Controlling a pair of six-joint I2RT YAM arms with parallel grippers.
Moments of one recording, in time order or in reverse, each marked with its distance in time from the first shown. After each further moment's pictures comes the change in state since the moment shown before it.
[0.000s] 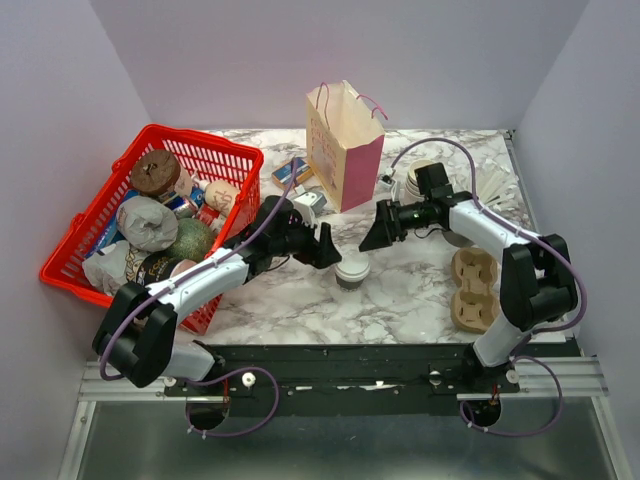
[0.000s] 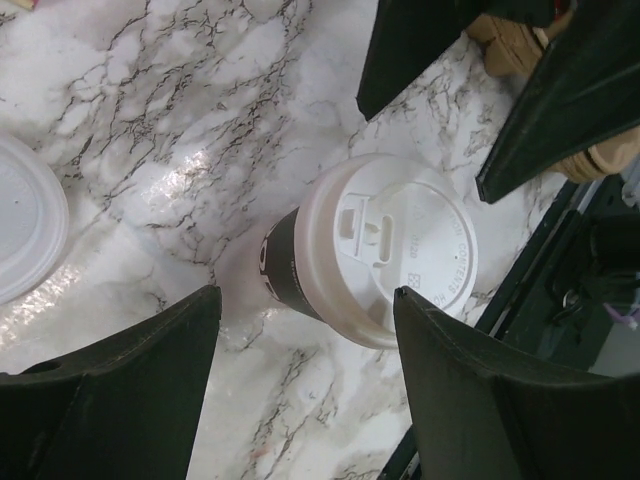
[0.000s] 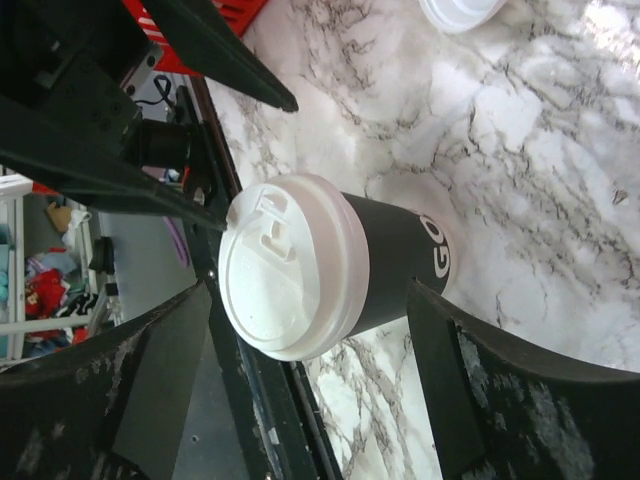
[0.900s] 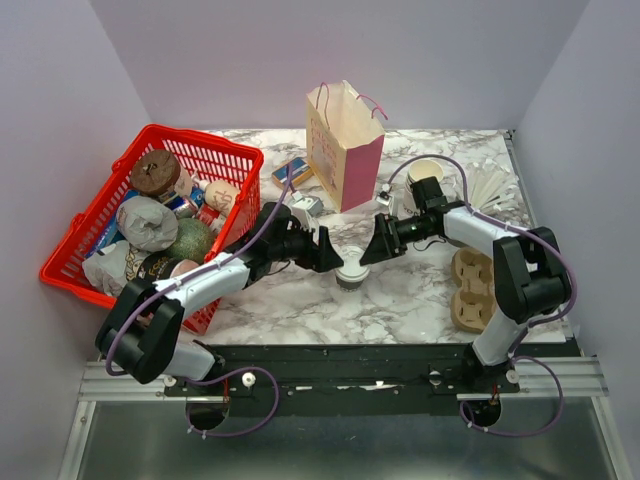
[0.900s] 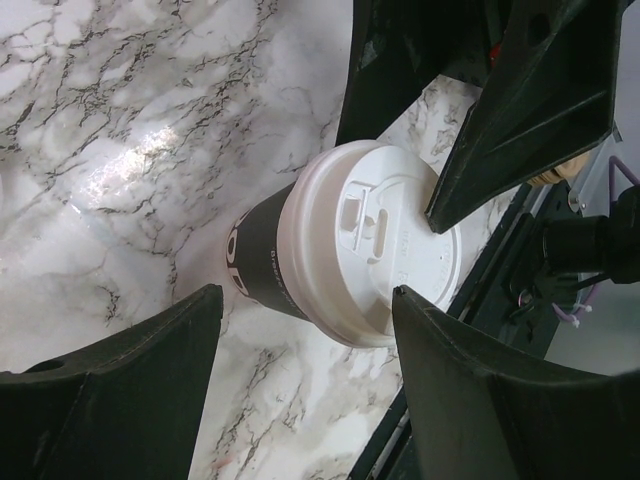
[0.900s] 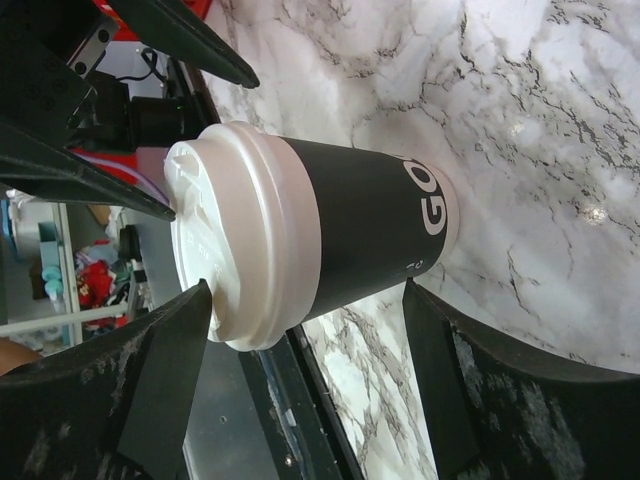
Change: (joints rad) left arm 0.019 0.022 -0.084 0.134 0.075 -0.123; right arm 0.004 0.052 -0.087 -0.005 0.002 0.018
